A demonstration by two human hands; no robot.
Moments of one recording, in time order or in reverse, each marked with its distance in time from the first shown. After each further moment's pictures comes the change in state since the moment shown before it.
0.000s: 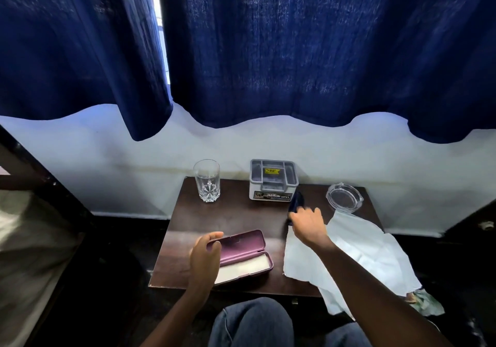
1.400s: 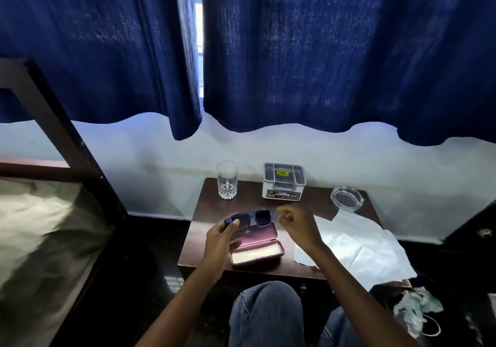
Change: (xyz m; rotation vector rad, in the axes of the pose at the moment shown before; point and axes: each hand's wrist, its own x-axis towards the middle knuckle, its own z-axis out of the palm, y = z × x) left_hand -0.052 0.039 -0.054 -0.609 -0.256 -0.111; right_hand -0.107 -0.073 -0.100 1.063 0.221 0.085
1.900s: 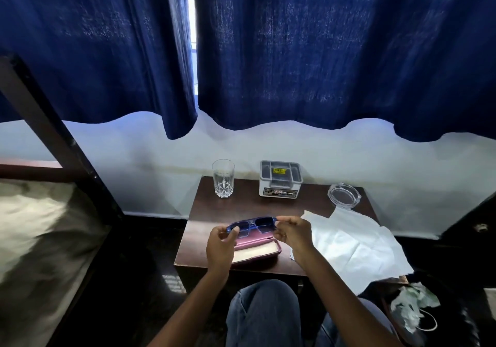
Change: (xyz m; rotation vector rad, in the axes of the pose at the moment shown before) left_hand 0.021 -0.036 0.009 0.277 0.278 0.047; right_hand 0.002 0.031 0.027 0.705 0.092 0.478
